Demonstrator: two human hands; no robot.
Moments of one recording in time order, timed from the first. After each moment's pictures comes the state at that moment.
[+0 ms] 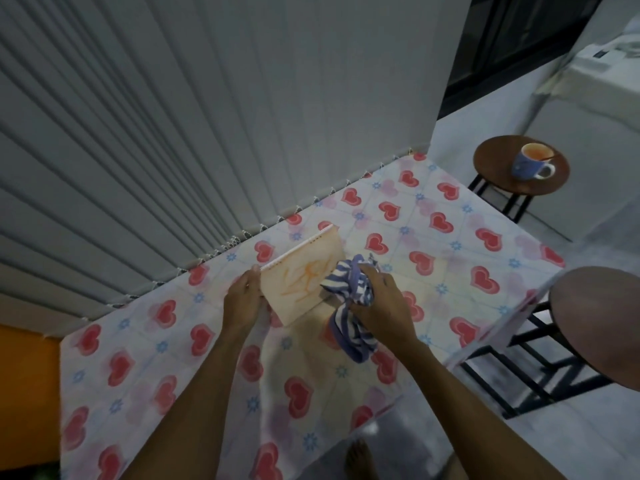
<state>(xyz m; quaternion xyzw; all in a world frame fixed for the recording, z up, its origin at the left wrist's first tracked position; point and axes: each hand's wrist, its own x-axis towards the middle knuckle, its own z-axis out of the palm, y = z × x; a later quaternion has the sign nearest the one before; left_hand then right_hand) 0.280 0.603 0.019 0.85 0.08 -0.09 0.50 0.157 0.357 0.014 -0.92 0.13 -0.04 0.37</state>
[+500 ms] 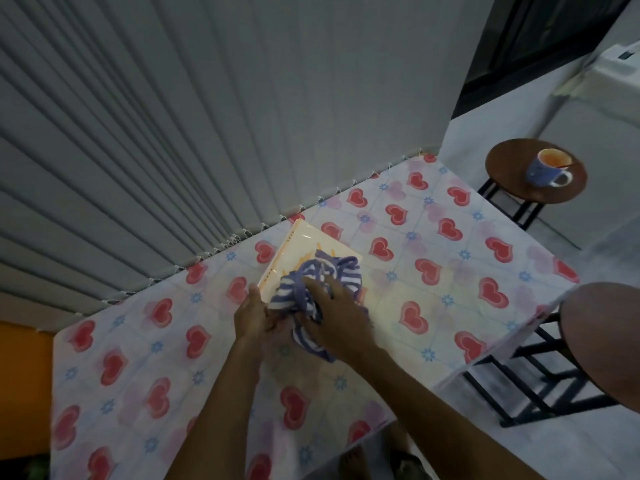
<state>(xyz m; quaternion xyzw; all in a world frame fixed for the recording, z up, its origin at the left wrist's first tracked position) 0.269 0.577 0.004 0.68 0.33 -0.16 0.64 0.196 0.419 0.011 -0.94 0.02 -0.02 0.33</state>
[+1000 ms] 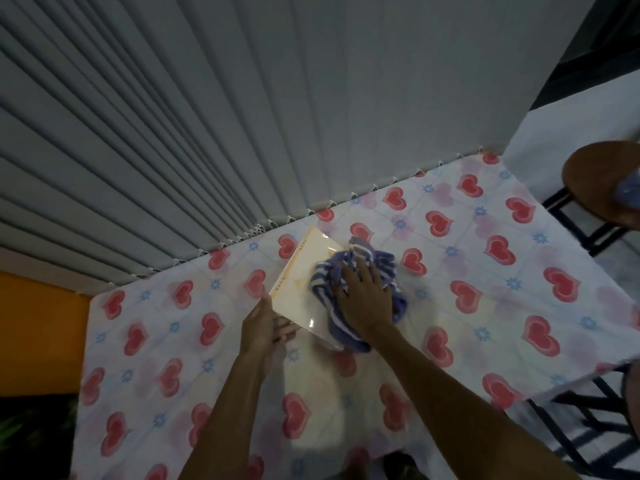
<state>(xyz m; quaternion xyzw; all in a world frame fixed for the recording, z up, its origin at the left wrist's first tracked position) 0.264 0.572 0.003 0.64 0.36 -0.15 0.66 0.282 0.370 -0.050 -0.96 0.04 0.09 0.25</state>
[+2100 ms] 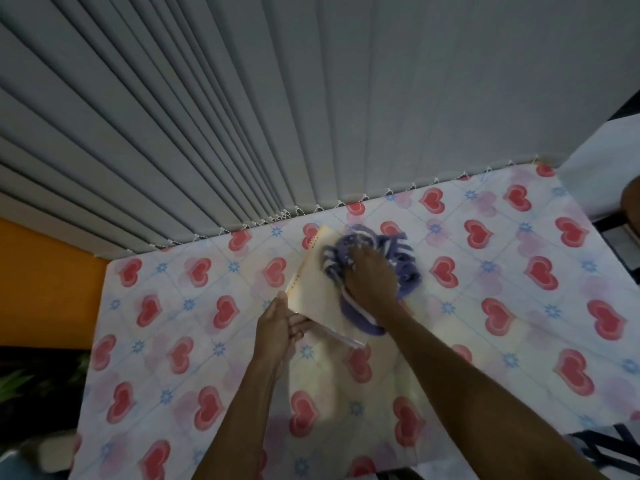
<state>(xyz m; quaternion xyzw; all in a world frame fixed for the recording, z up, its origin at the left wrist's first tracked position) 0.260 0.587 -0.020 0.62 0.35 -0.14 0.69 0.344 0.400 -0.038 -0.97 -0.01 0.08 0.21</state>
